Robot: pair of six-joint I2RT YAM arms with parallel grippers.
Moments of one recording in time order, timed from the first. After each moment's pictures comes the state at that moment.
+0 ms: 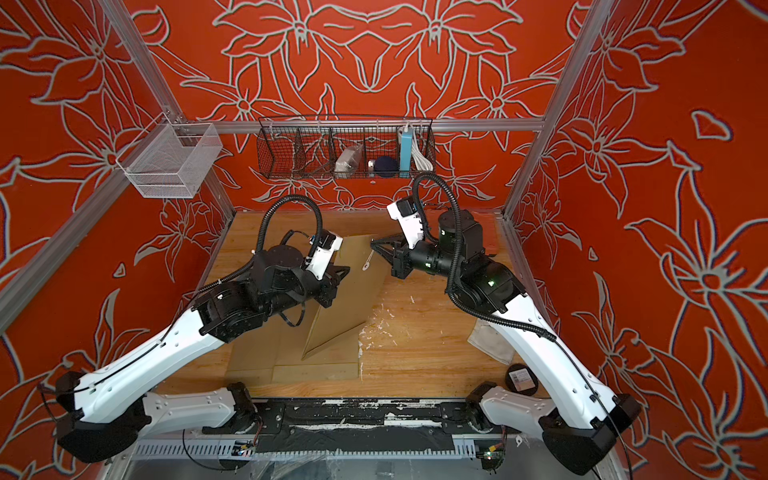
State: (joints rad) left arm -0.85 1.13 1.29 -0.59 -0.12 -0.18; right arm 0.63 1.14 1.39 -0.47 -0.48 0.20
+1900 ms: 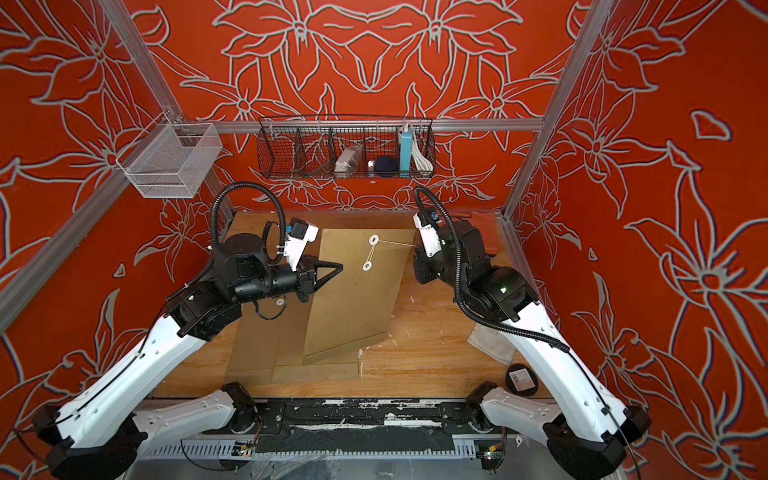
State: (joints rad) left arm -0.61 1.03 1.25 -0.49 0.42 -0.31; right arm 0.63 1.09 1.40 -0.82 0.11 0.06
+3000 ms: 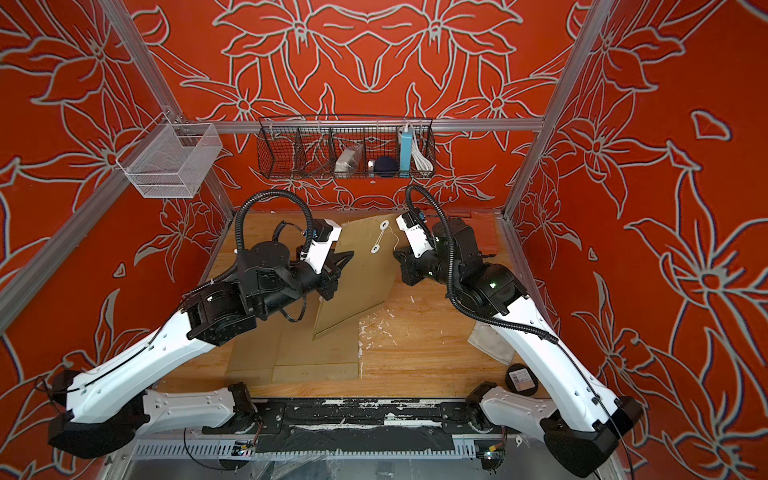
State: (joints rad) left arm -0.93 1.14 1.38 -0.46 -0.23 -0.04; right arm 0.63 1.12 1.36 -0.70 -0.20 0.09
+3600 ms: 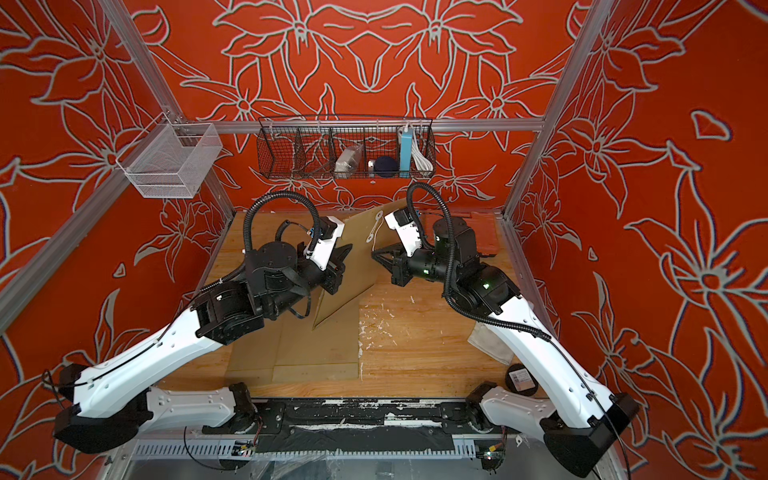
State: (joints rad) left arm -0.95 1.17 1.38 -0.42 -0.36 0.01; right arm 0.63 1.13 1.31 -0.48 -0.53 0.21
